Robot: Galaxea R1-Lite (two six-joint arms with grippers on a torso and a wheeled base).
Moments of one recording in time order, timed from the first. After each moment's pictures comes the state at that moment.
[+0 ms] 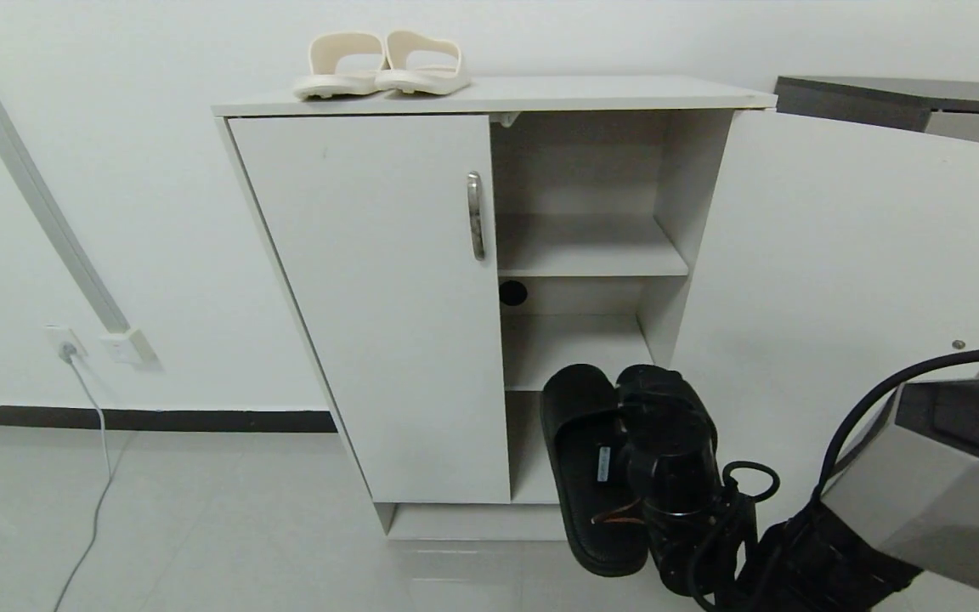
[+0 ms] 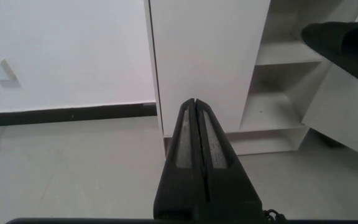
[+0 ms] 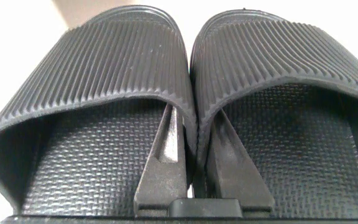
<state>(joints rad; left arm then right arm) 0.00 0.00 0.00 0.00 -0.04 0.03 0.83 2.13 -0.77 -1.13 -0.76 0.23</state>
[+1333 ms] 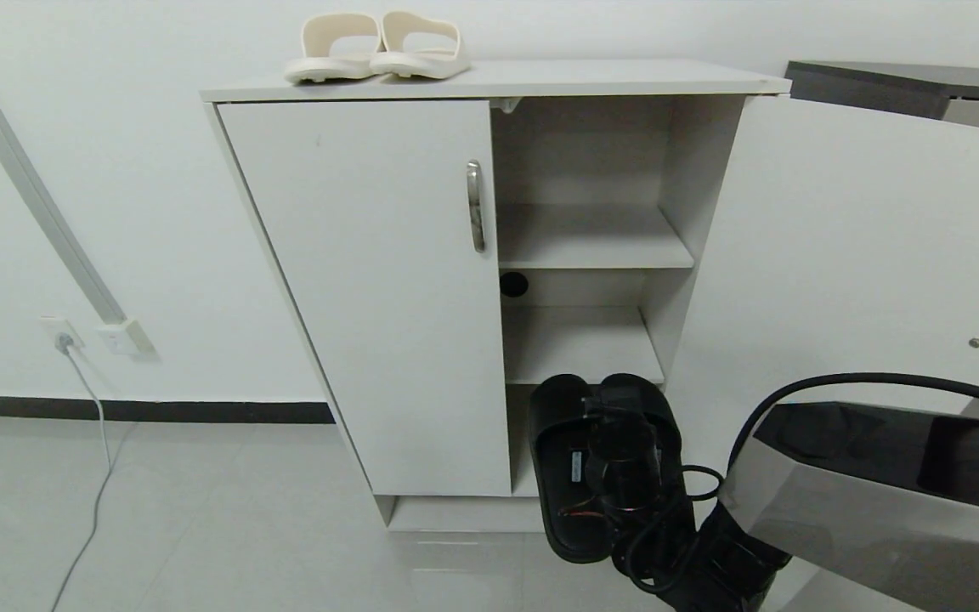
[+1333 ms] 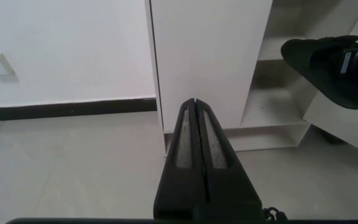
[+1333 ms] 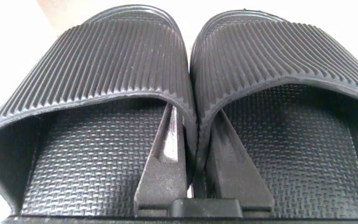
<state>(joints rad) 0.00 0.00 0.00 0.00 -0.04 0.03 0.79 2.35 -0.94 -1.19 -0.76 0.19</state>
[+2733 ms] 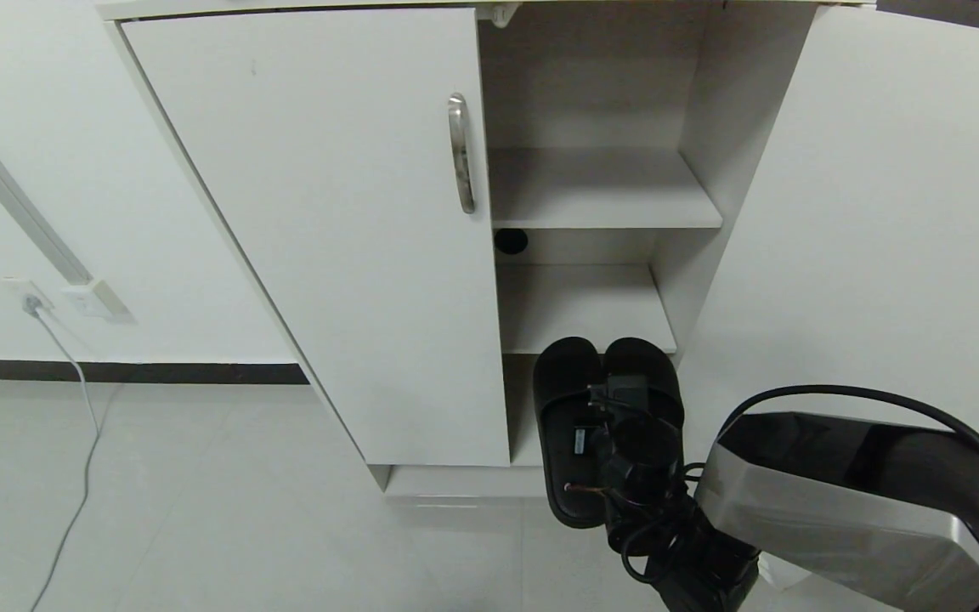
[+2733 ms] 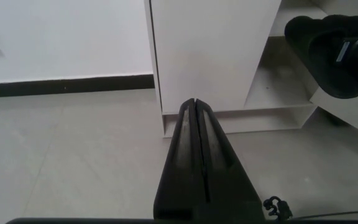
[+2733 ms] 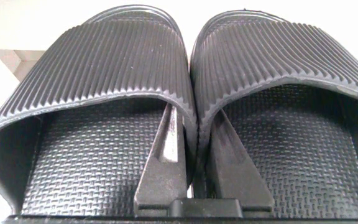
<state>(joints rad) 0.00 0.00 0.00 0.00 -0.04 0.03 0.75 2.46 -0.99 -1.55 -0.77 -0.01</state>
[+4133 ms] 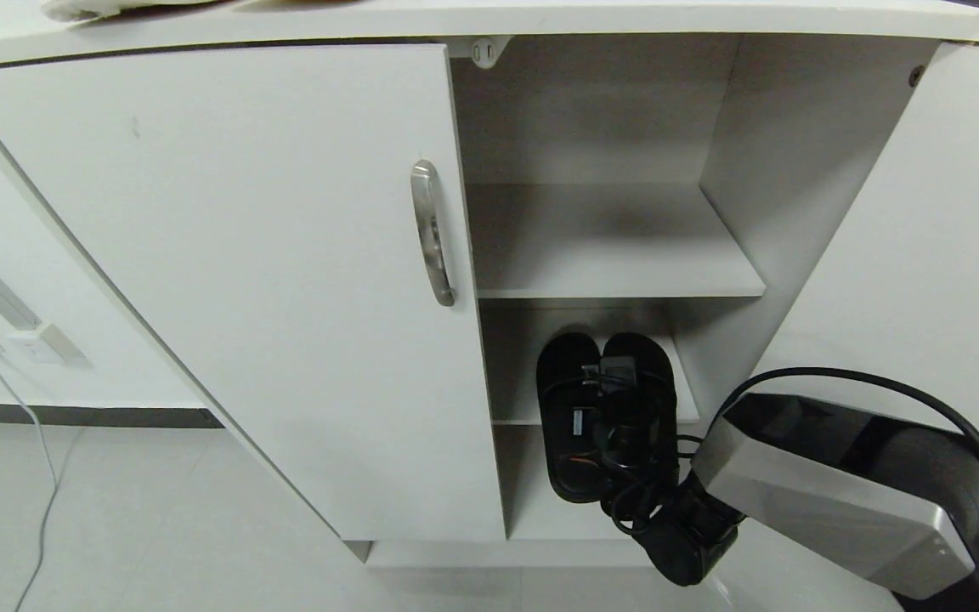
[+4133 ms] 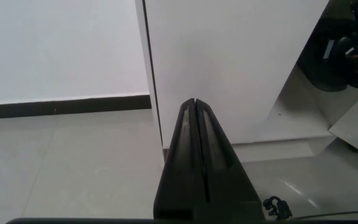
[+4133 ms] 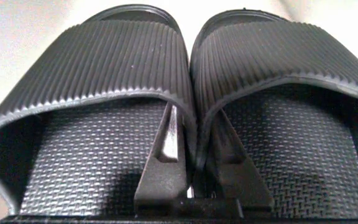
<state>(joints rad) 0.00 0.00 0.00 0.00 -0.04 0.03 0.69 2.50 -1.18 -1.31 -0.74 0.01</state>
